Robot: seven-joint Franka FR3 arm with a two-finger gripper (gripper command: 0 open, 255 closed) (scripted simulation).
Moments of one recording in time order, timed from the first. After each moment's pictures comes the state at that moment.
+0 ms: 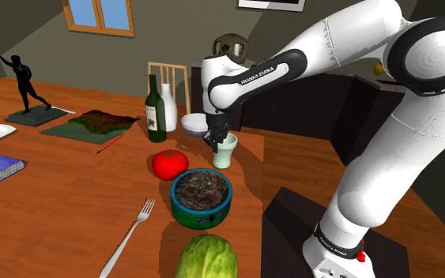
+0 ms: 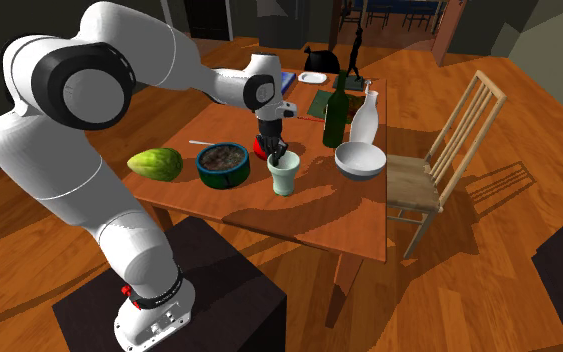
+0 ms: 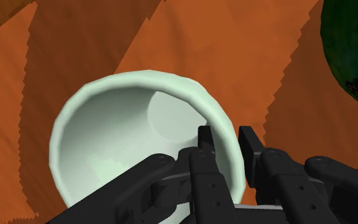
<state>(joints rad) -0.05 -0.14 0.13 -2.28 -0.09 2.08 0.18</state>
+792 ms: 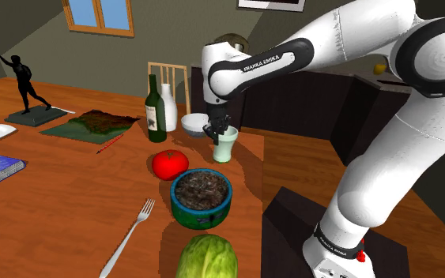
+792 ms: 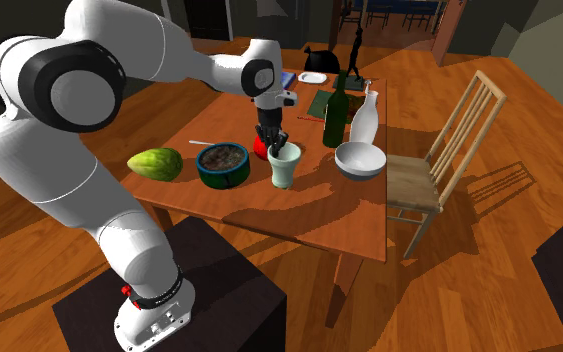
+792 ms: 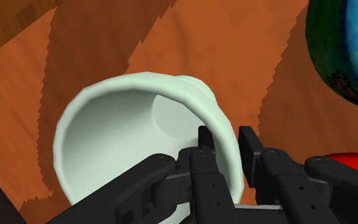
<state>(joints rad) -0.05 -0.18 0.13 -2.22 -0.08 1.99 0.17</state>
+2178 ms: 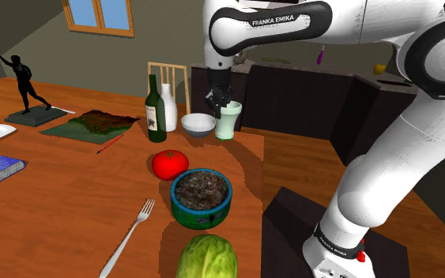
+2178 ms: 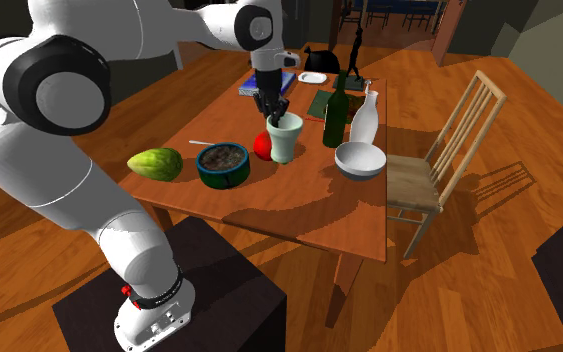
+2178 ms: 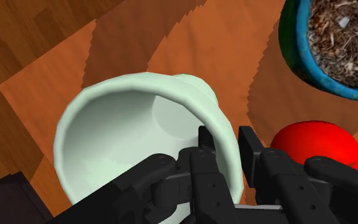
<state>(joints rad) -0.05 -0.22 0.13 -1.98 -0.07 1.71 0.14</state>
